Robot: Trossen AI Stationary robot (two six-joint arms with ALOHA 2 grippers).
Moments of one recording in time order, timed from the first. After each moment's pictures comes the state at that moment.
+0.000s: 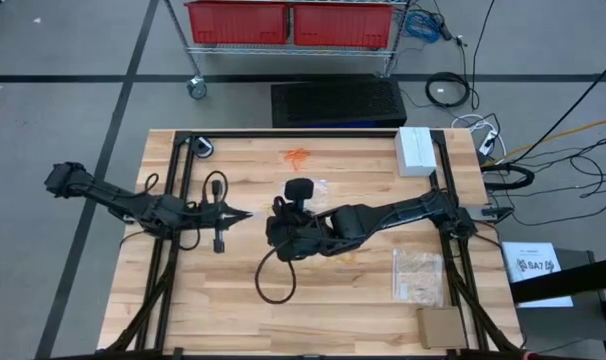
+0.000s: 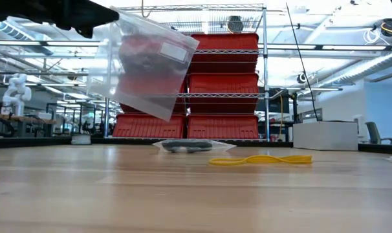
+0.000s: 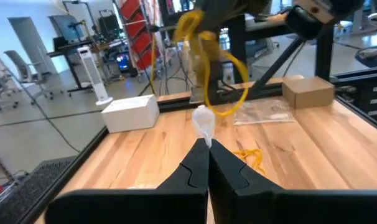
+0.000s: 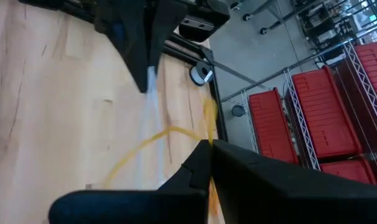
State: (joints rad) left arm -0.31 0.65 0.33 0.27 -0.37 0.18; right arm 0.28 2.15 2.35 -1.01 0.82 -0.17
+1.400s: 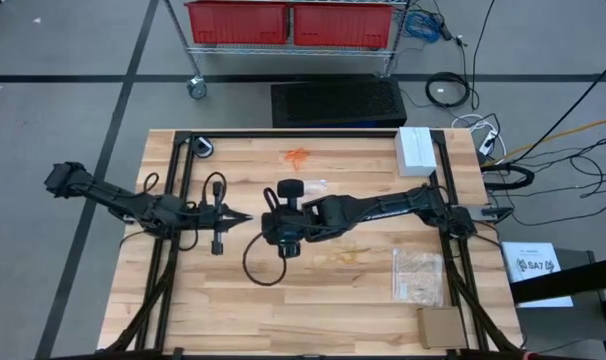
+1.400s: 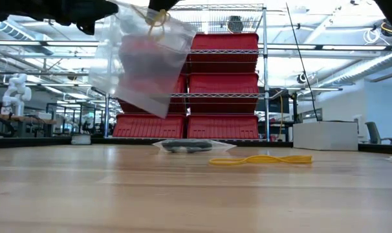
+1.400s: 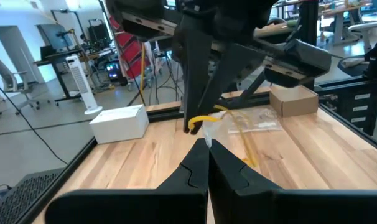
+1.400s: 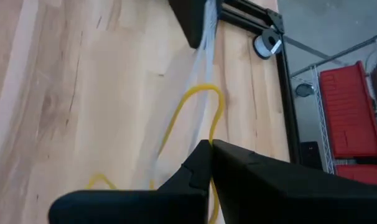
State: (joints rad) left arm -0.31 0.65 0.33 0.31 -0.32 0.19; right arm 0.21 2.21 2.35 -1.07 0.53 -0.07
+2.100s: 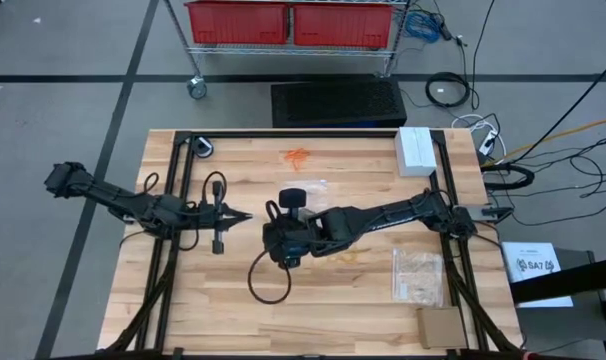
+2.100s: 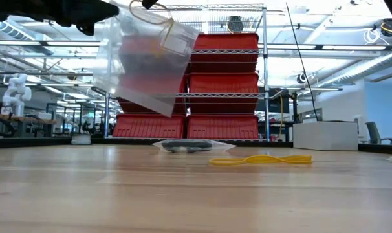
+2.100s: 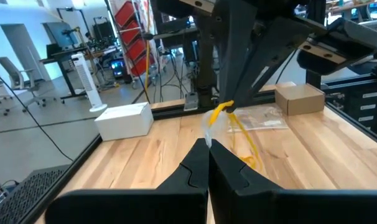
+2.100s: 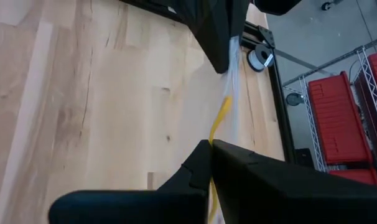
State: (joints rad) left arm -0.31 0.65 0.33 0.30 -0.35 0.19; right arm 0.27 2.21 2.35 -1.05 0.60 -0.04
